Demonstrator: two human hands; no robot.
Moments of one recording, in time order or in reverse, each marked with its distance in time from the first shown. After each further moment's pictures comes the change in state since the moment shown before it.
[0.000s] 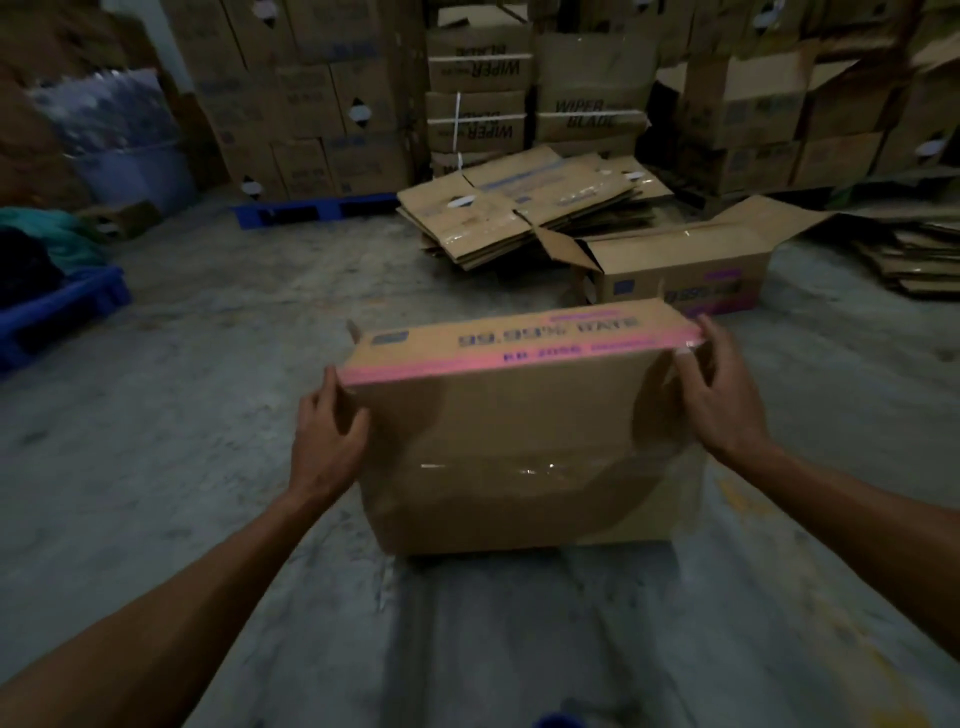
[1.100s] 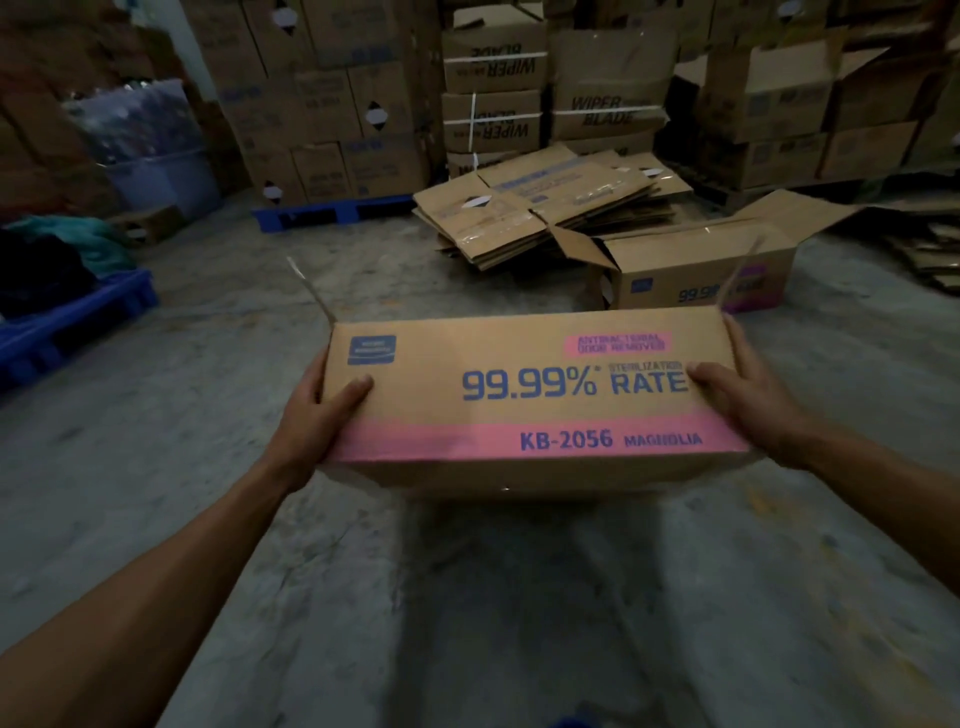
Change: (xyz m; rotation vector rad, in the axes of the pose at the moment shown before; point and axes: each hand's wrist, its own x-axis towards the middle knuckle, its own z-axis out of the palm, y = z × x) left_hand 0.024 -0.002 -0.039 -0.555 -0.197 -0.038; right_hand 0.019 0.002 -0.018 0.381 -0.382 0.235
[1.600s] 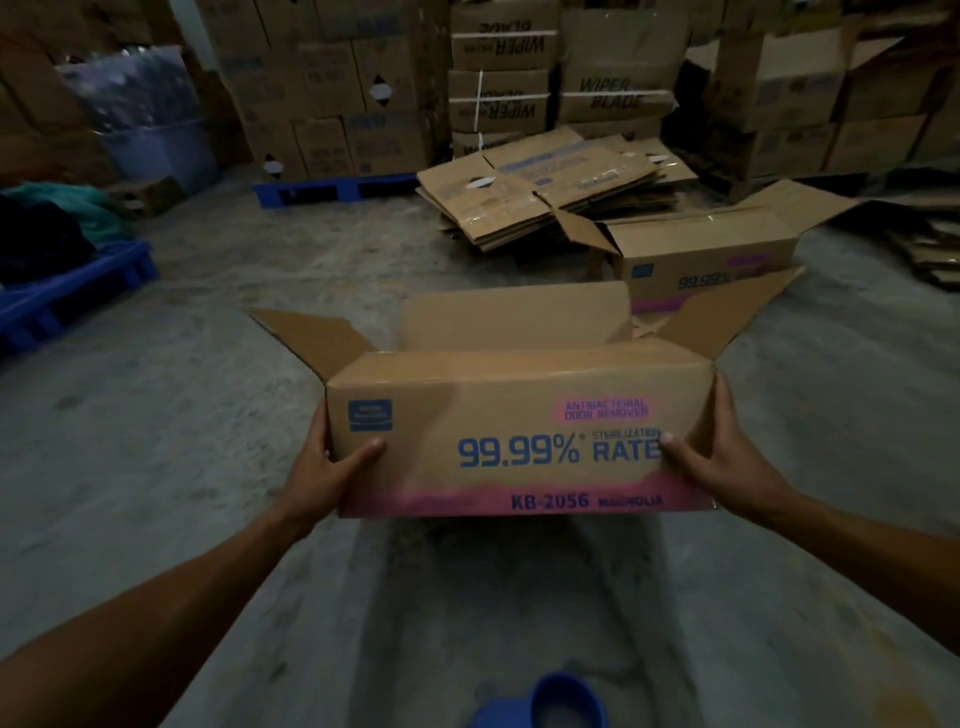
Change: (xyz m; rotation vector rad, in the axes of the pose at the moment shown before) left_hand -0.067 -0.066 0.006 0.071 -0.031 -0.118; right_hand -0.063 0.053 0.021 -0.239 -0.104 -0.104
